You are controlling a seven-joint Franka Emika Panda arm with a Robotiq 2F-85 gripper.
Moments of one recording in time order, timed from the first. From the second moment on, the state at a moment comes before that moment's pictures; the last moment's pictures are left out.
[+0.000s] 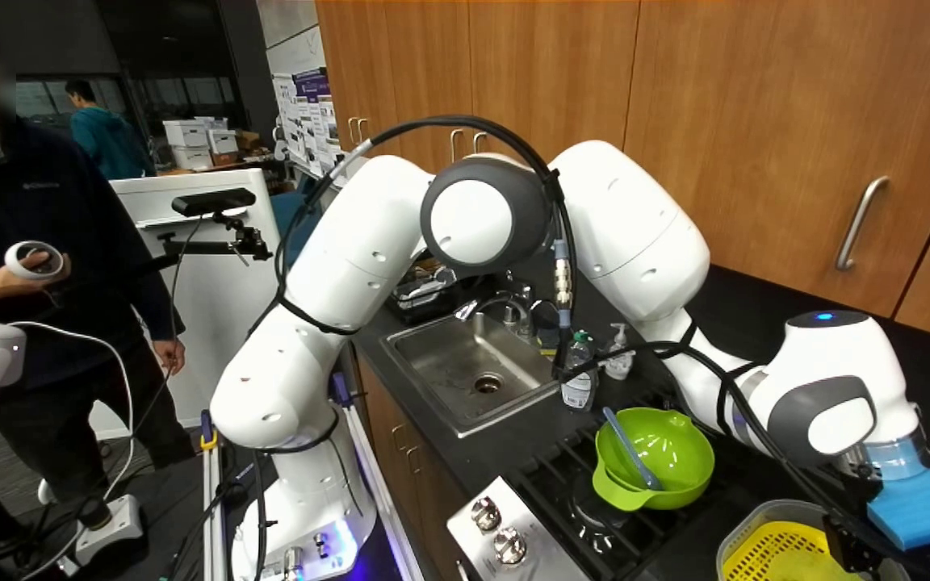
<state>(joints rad) -0.49 0.67 -0.24 -1.70 -0.44 2.79 -1.29</state>
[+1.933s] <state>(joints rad) -0.44 0.72 -0.22 -1.70 -0.40 2.62 -1.36</state>
